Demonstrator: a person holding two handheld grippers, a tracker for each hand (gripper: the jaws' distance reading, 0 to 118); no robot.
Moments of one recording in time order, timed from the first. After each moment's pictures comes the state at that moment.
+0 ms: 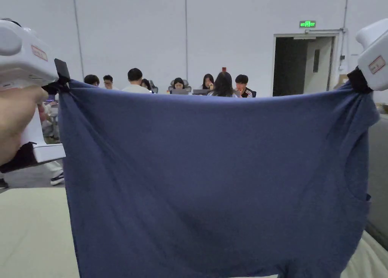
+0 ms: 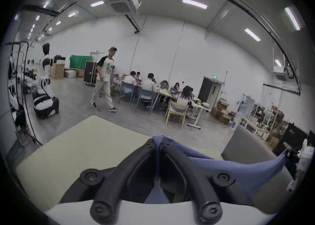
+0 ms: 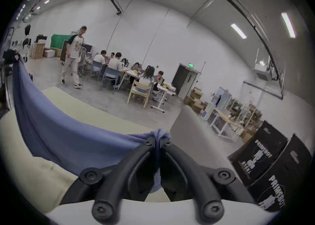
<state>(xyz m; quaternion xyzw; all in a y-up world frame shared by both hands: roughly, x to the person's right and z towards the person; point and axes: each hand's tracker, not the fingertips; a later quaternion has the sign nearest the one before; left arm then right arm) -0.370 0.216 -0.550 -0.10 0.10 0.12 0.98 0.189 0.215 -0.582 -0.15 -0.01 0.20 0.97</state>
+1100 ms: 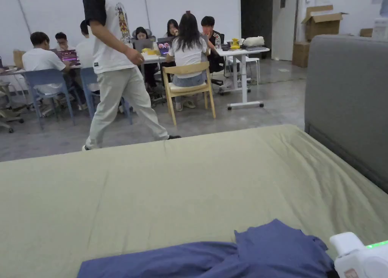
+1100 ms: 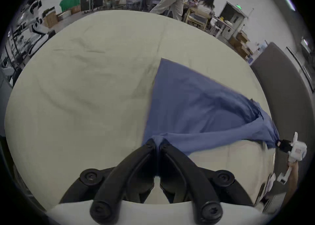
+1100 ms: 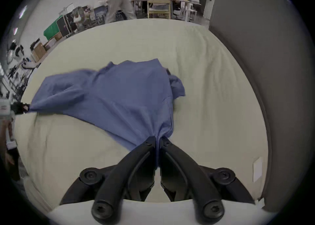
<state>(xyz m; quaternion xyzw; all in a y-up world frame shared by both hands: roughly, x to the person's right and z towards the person) -0.371 -0.289 -0.470 -0.48 0.06 0.15 0.86 0.237 -0.279 -0.525 -0.48 0.05 0.05 0.88</state>
